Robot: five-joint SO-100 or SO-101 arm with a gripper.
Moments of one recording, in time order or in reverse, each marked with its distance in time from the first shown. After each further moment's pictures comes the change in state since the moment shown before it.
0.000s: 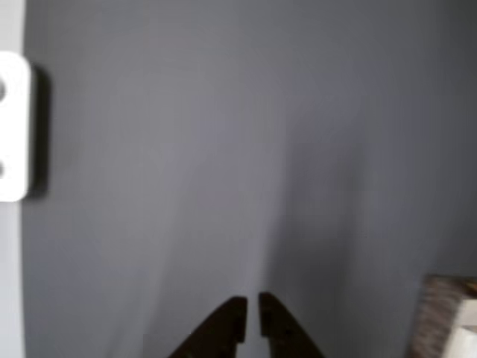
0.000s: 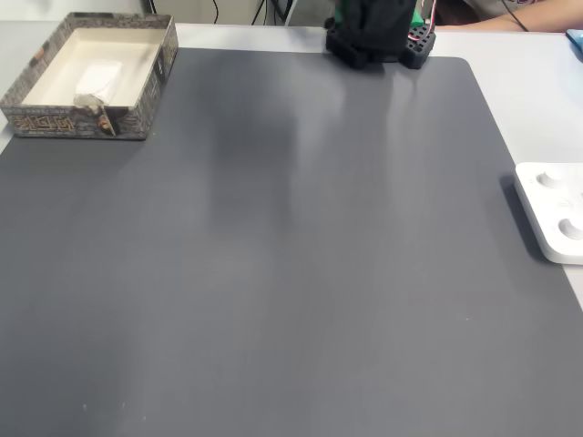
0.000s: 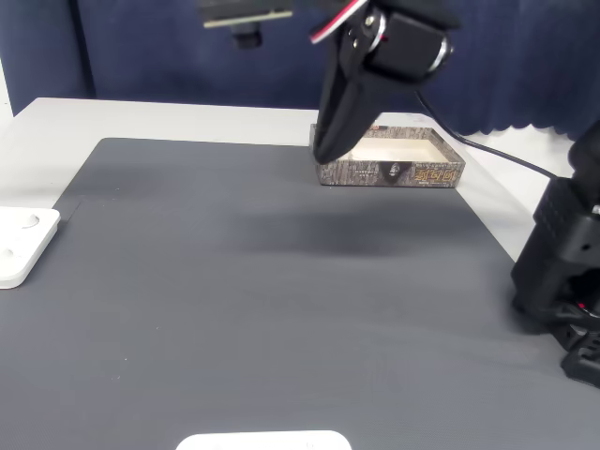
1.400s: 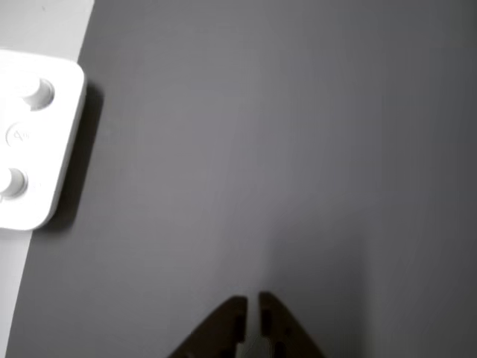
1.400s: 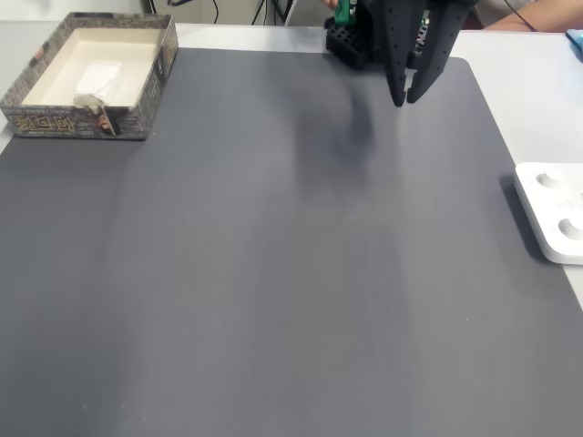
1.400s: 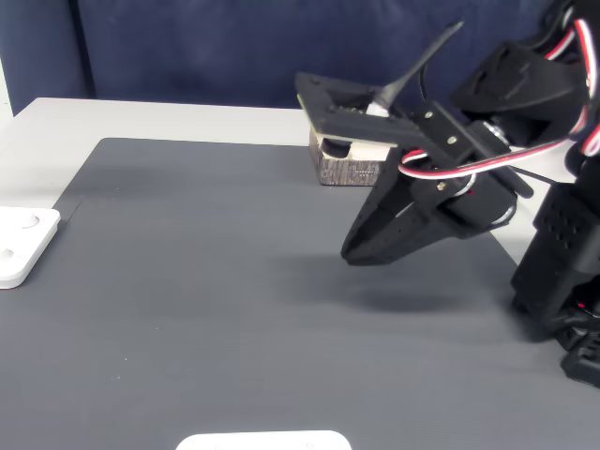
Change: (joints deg) arm -7.6 47.5 55.9 -29.6 -7.8
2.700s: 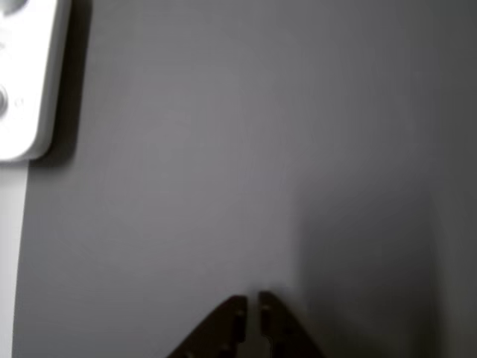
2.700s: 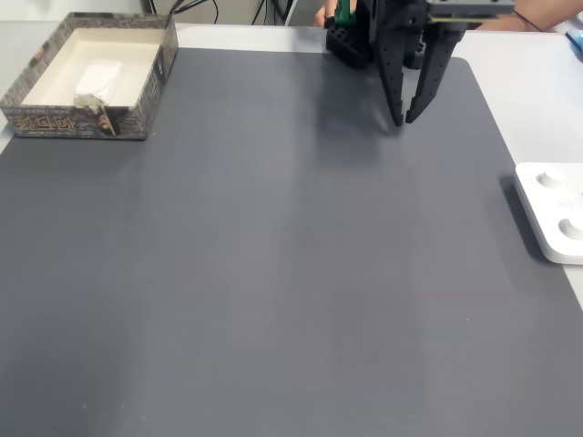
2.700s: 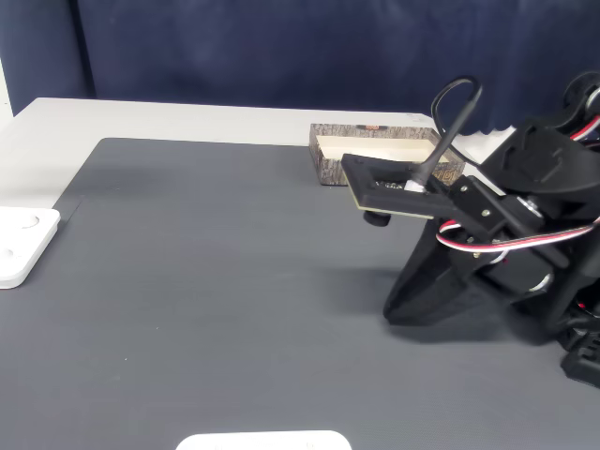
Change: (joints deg) arm -3.9 30.5 19.6 15.8 -12.5
